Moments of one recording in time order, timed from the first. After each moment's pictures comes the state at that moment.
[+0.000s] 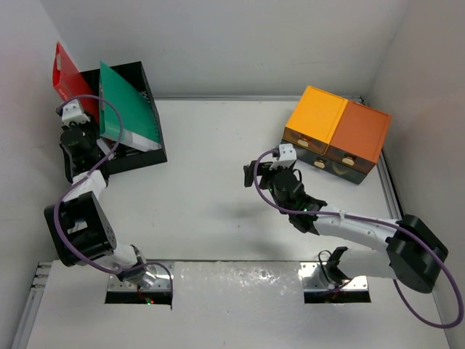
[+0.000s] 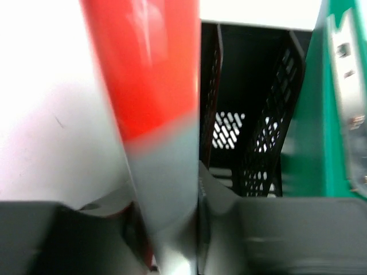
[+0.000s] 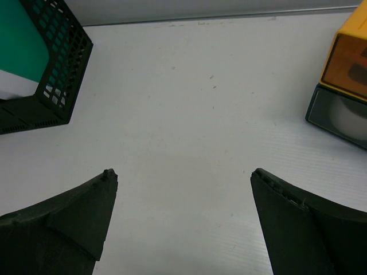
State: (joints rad) left arm 0.43 1.43 0.79 0.70 0.07 -0.05; right arm 0.85 1.22 0.52 0.50 0.56 0.34
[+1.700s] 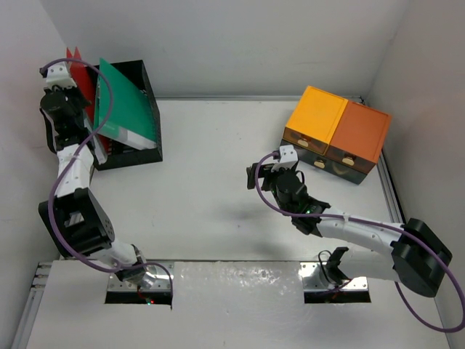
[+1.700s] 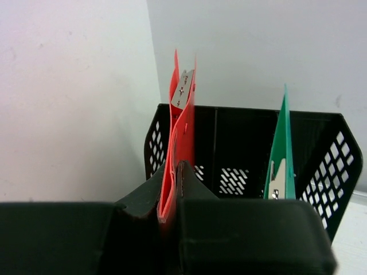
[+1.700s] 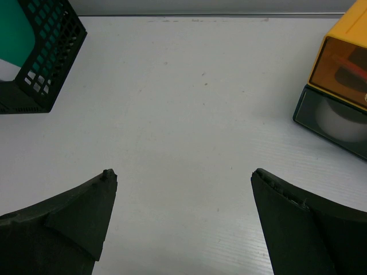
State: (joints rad) left arm 0.41 1.50 1.20 0.42 0.06 0.04; right arm 0.85 1.17 0.49 0.47 0.57 0.28
